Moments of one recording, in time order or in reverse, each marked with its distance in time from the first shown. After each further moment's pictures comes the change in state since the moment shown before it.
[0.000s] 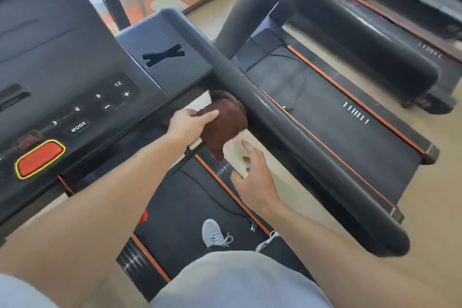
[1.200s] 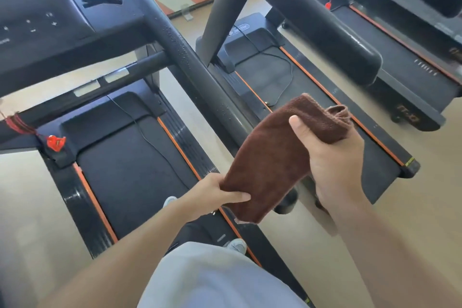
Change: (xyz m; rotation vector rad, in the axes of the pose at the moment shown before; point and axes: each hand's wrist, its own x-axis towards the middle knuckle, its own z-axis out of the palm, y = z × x) left_hand -0.245 -0.062 0.261 -0.130 -0.603 0.049; right_hand -0.121 0.051 -0.309 0.461 0.371 -0.045
